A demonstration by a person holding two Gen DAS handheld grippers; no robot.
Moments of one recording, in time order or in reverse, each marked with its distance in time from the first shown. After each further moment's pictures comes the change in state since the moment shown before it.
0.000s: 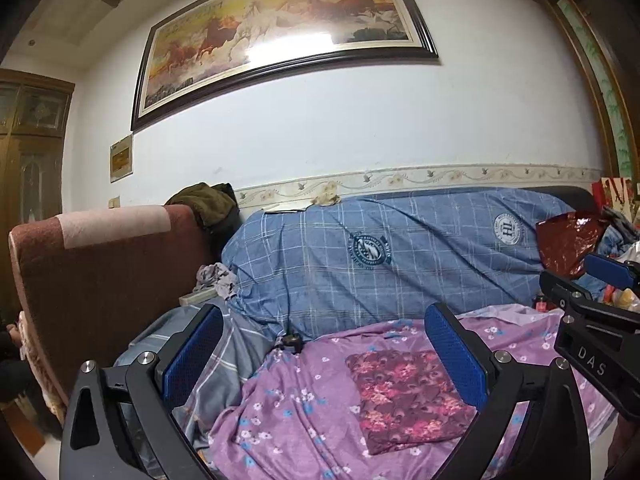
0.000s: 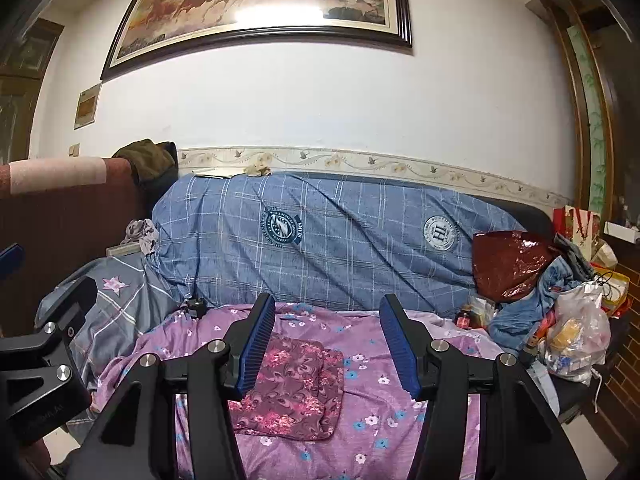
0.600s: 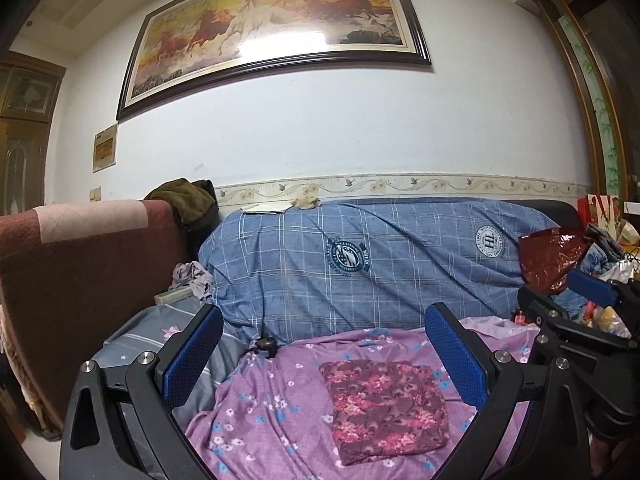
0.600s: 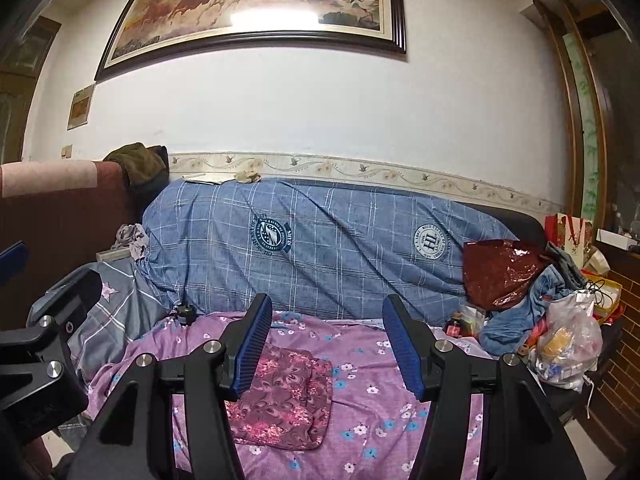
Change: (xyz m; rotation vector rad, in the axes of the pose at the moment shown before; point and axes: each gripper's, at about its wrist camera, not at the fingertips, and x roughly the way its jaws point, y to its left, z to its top) left arm 0.019 0.009 0.018 -0.045 0.009 -0.067; right arm 0.010 -0.002 0.011 -0.004 -0.010 -0.023
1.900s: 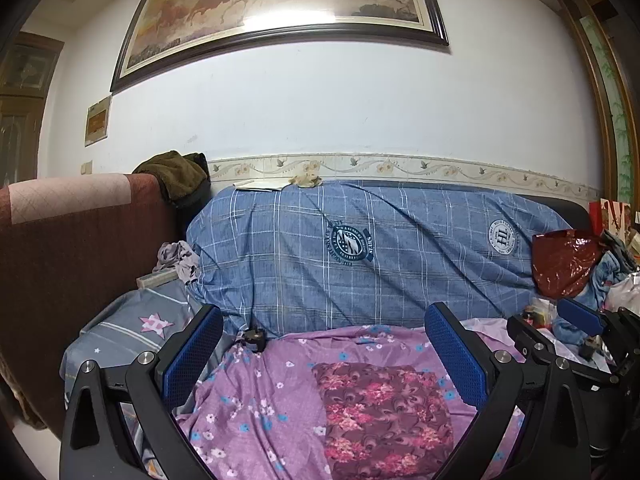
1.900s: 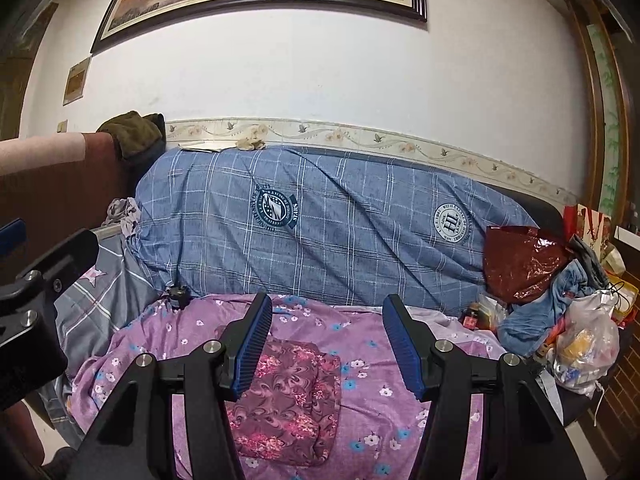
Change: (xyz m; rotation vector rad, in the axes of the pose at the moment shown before) left arm 0.094 -0.008 0.024 -0.052 0.075 0.011; right arm 0.089 0.015 -0.001 -0.035 0.103 0.015
